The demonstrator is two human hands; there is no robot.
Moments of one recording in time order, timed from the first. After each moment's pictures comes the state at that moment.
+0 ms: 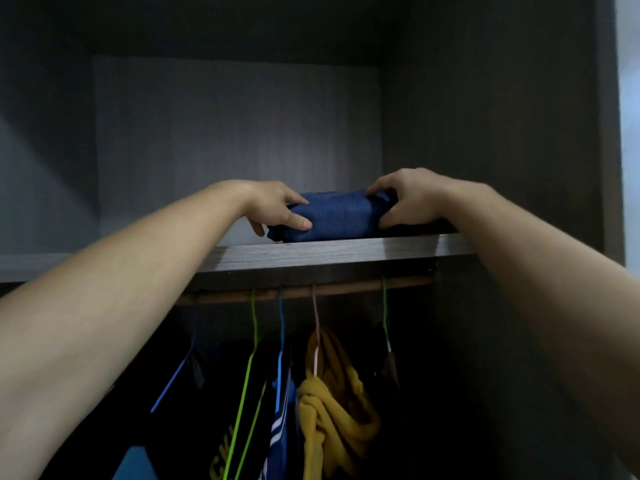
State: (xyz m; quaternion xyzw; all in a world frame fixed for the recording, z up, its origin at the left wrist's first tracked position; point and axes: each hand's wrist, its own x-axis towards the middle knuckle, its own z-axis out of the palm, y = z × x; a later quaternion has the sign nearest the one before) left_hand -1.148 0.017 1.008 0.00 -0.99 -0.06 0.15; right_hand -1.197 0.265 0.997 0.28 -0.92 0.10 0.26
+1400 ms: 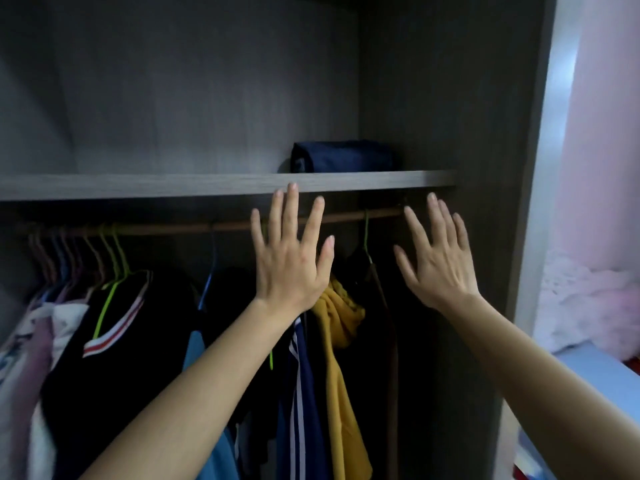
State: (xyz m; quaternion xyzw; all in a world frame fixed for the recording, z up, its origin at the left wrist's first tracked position) left_hand -1.042 0.029 0.780 -0.09 -0.82 0.01 0.57; right_hand -1.099 0.286 0.759 0.11 -0.85 -0.02 0.51
